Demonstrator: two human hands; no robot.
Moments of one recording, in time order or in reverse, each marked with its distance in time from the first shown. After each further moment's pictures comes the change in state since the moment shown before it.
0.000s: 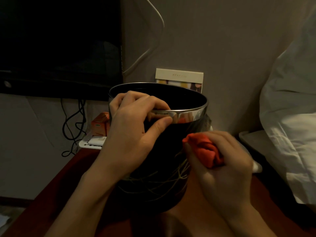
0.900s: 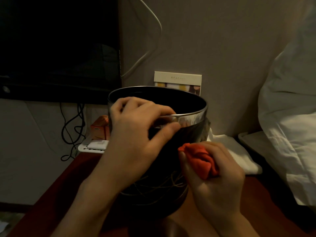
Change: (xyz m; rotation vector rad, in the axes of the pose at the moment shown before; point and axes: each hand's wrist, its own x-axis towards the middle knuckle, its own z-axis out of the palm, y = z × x) left_hand -0.003 0.008 0.000 0.043 -0.048 -0.011; right_hand -0.011 -0.005 0.012 0.072 0.051 0.067
